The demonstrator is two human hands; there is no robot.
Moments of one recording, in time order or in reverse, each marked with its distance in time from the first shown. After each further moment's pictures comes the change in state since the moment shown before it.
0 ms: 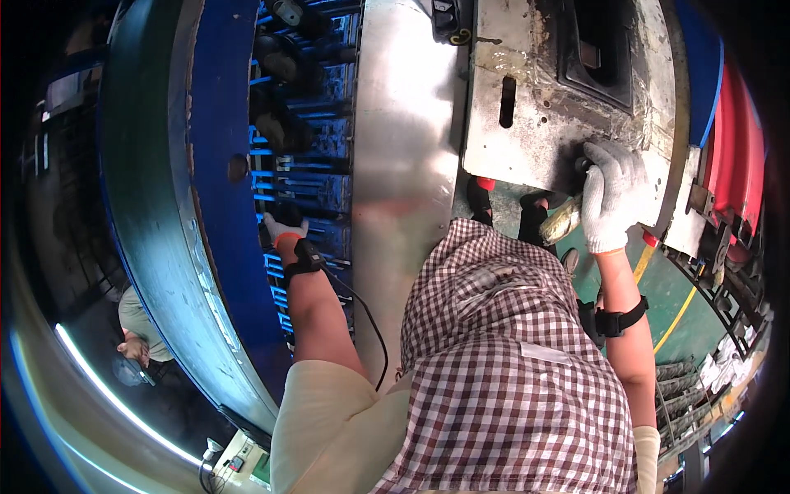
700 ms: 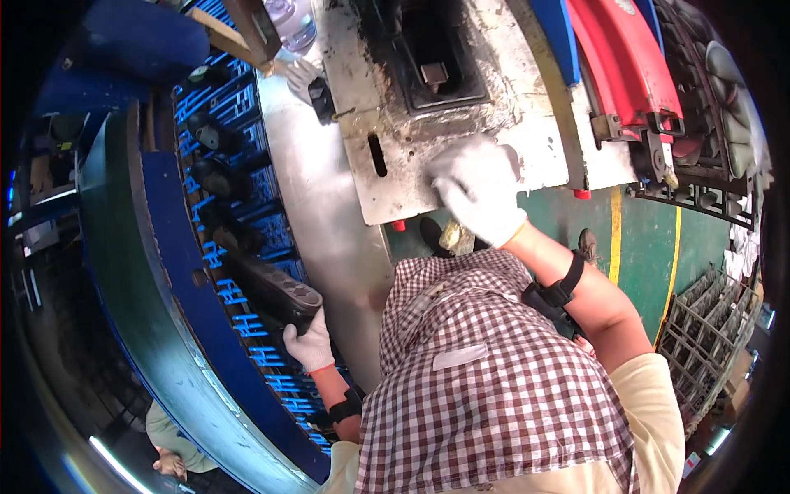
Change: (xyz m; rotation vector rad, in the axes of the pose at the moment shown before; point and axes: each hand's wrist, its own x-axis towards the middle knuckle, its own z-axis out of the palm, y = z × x) left_hand -0.187 -0.059 -0.101 -0.632 -1.306 -0.244; right_hand -0.004 0.002 0.002 0.257 0.115 0.005
